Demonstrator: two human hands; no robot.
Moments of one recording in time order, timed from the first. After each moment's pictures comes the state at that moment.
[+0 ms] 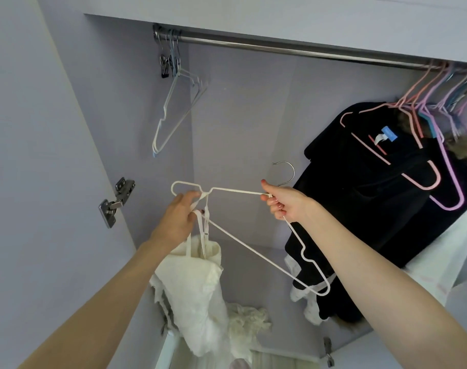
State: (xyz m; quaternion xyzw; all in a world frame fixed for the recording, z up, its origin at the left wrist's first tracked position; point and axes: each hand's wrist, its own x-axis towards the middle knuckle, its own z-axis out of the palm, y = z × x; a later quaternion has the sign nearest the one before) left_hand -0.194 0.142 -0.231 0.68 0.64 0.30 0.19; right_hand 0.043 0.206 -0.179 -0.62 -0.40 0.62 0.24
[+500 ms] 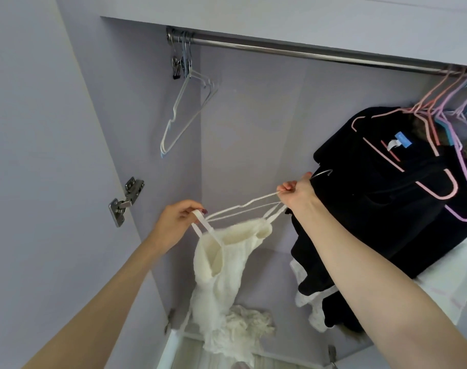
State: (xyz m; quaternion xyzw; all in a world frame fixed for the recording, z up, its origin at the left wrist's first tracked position) left_hand -0.207 0.129 -0.225 0.60 0.55 0.46 0.34; right_hand 0.033 0.243 -0.180 -0.42 0.00 0.67 0.61
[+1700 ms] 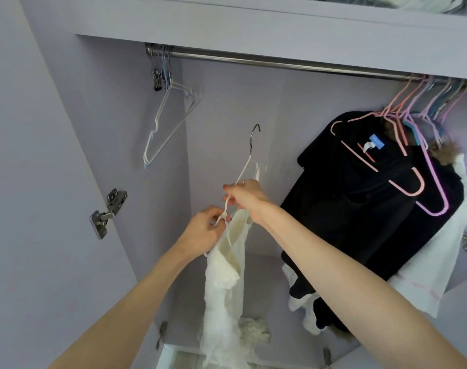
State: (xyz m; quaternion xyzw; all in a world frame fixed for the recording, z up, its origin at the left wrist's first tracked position) left_hand -0.132 0.128 -0.204 0.67 0.56 0.36 0.32; right_hand -0.018 0.187 -0.149 -0.62 -0.53 0.48 0.31
